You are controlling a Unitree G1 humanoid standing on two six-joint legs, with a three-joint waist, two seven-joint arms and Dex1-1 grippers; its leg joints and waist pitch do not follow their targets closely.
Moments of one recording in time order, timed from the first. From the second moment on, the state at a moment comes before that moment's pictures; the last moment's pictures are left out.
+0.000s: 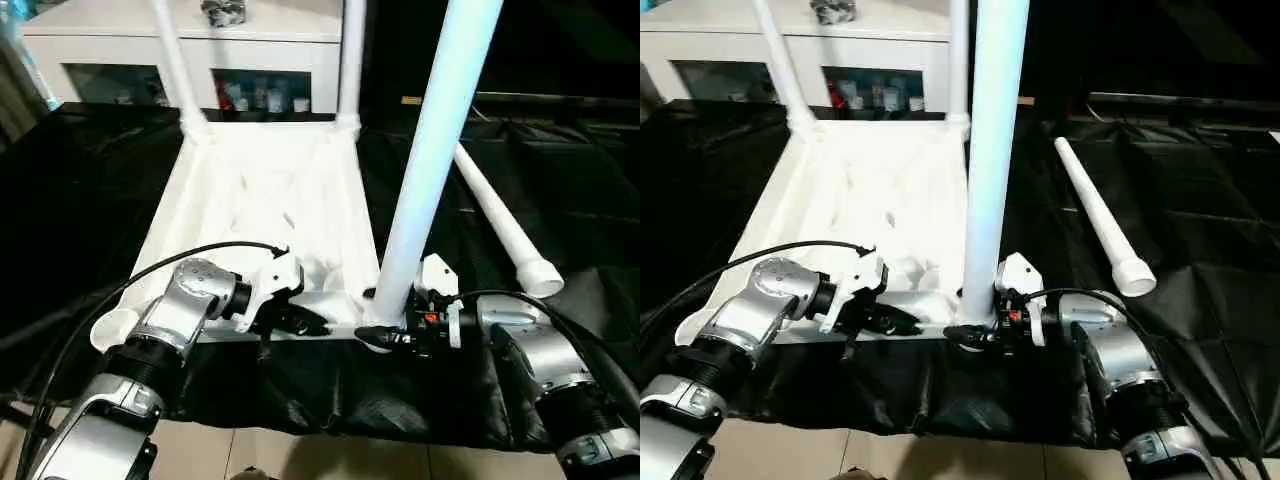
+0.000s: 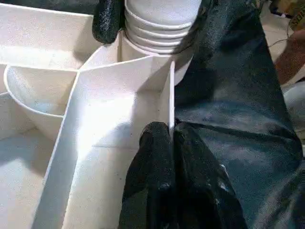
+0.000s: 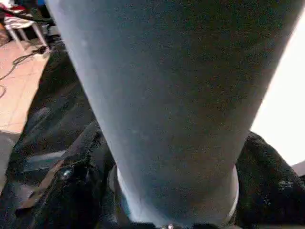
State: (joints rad) left arm -0.59 0.34 -0.28 0.64 0.01 0.06 -1.39; right arm -0.40 -0.38 0.20 0.46 0.17 0.09 1.23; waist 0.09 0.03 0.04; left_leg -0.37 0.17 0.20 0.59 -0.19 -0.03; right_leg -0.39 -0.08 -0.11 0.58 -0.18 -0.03
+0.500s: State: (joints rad) left arm -0.59 0.25 -0.25 0.66 0.06 0.10 -1.14; right arm -0.38 -0.22 0.08 0.53 0.13 0.08 0.80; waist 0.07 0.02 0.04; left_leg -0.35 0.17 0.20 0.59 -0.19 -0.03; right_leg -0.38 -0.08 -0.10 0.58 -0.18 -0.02
